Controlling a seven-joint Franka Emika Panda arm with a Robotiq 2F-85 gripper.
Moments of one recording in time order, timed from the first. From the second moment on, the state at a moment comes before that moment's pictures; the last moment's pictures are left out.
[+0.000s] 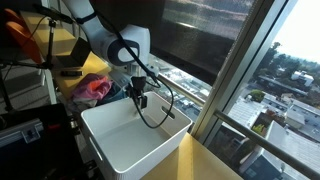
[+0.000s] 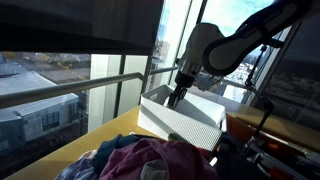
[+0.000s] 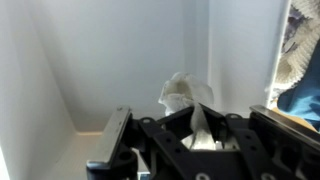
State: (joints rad) arm 0.08 0.32 -0.05 -2.18 -0.13 2.62 0.10
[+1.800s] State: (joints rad) arm 0.27 0.03 0.23 -2.25 -0.45 2.34 0.55
